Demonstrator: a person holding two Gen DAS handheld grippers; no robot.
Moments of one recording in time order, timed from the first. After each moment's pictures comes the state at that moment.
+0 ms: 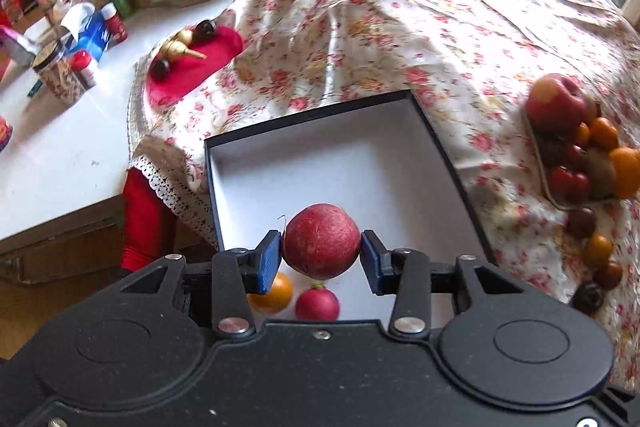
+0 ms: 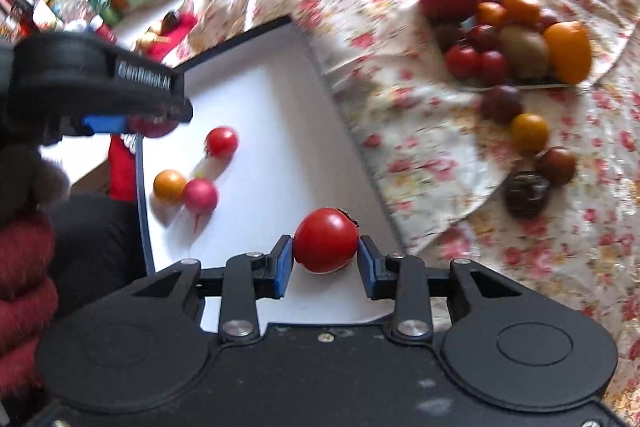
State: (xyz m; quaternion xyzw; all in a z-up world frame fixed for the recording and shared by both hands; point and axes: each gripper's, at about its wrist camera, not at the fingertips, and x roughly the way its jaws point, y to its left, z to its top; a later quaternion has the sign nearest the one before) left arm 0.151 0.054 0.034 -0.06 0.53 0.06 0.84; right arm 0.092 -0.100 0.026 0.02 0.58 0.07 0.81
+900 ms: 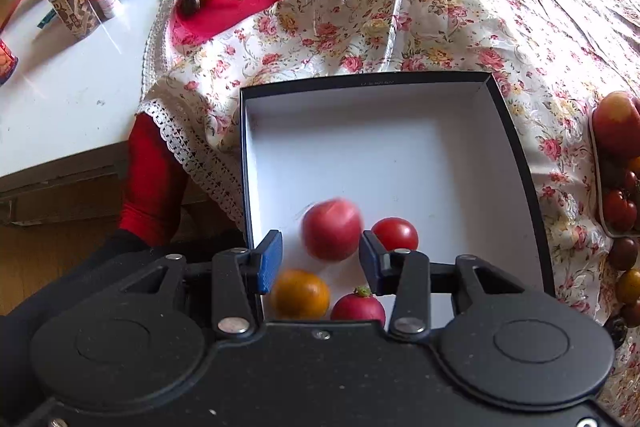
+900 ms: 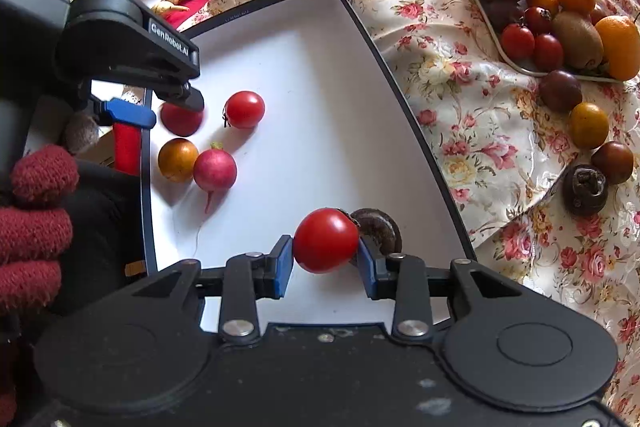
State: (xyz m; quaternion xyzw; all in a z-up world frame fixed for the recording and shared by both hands) left arm 0.165 0.091 -0.004 -0.11 0.57 0.10 0.81; right arm 0.093 -0.070 -0.010 0.00 0.59 0.10 0.80
